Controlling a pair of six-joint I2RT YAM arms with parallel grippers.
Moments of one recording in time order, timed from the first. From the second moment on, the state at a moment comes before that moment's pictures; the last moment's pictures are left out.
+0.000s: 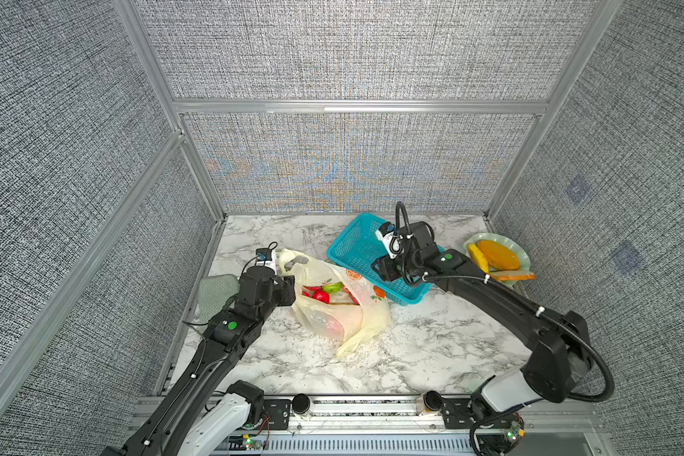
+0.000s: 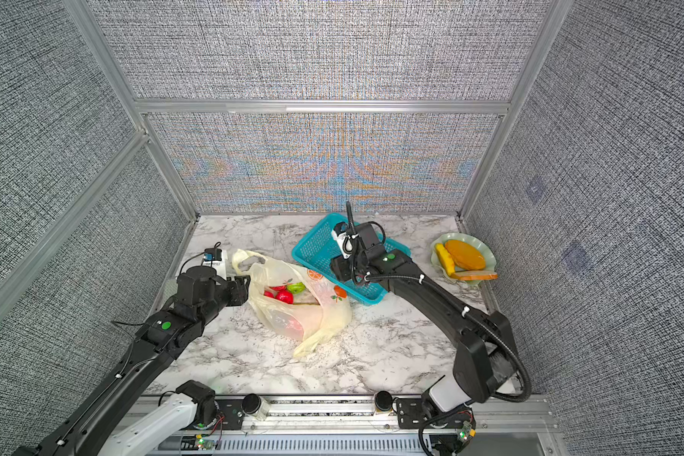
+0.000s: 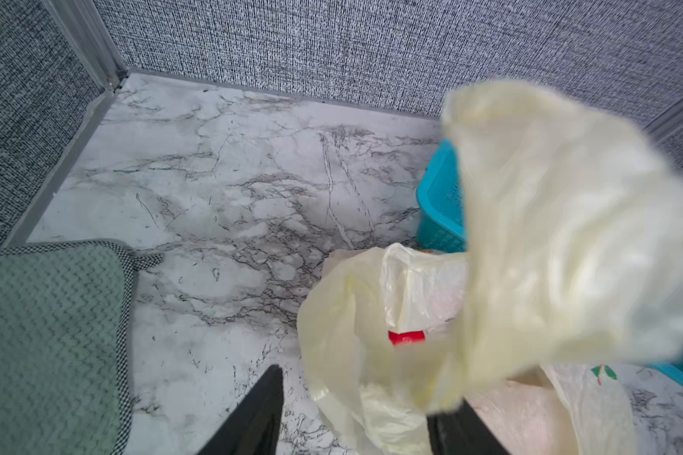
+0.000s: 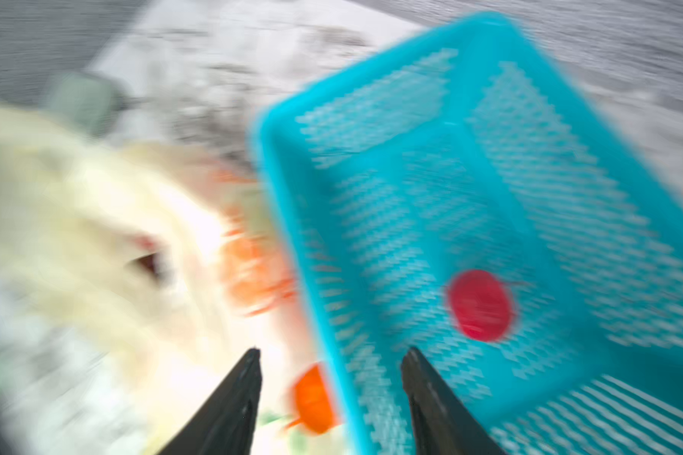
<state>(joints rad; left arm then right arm) -0.43 0.87 0.78 -0.51 -0.15 -0.35 0.63 1.50 1.28 -0.53 -0.18 0.09</state>
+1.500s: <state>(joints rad) -0.43 0.97 0.64 -0.29 -0.02 -0.35 0.81 2.25 1.78 -0.44 0.03 0.27</state>
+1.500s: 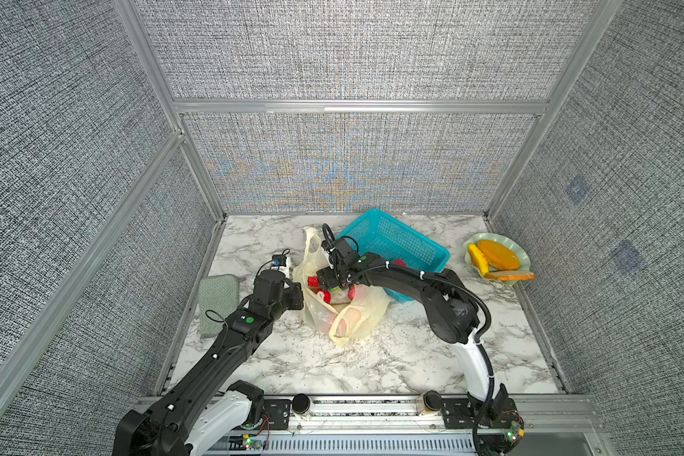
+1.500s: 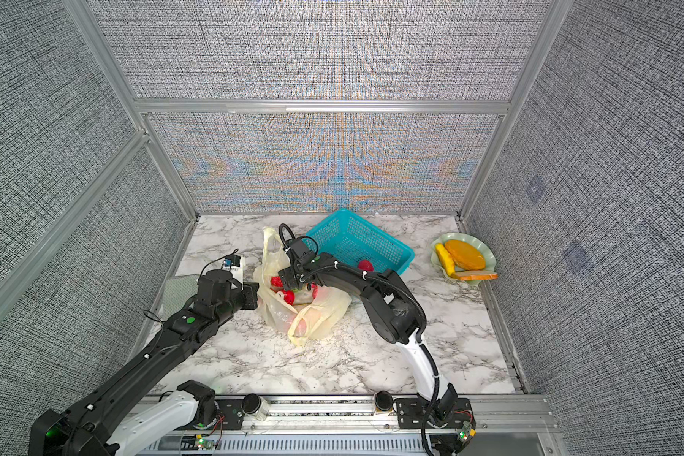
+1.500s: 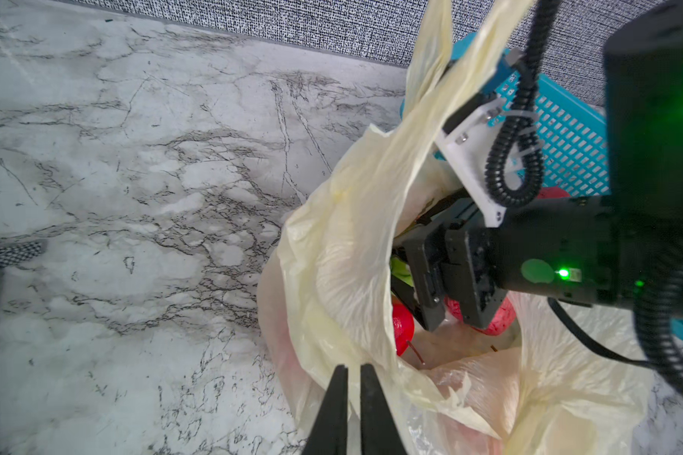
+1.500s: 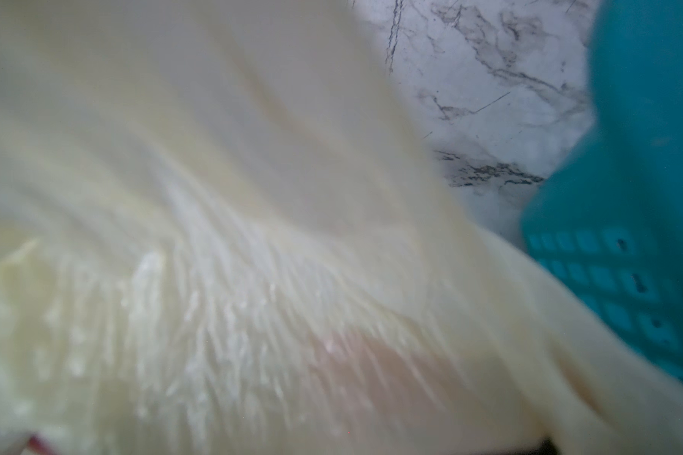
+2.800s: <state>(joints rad) -0.43 0.94 0.68 -0.30 -0.08 -0.36 0.51 1.48 1.23 -0.42 0.08 0.16</state>
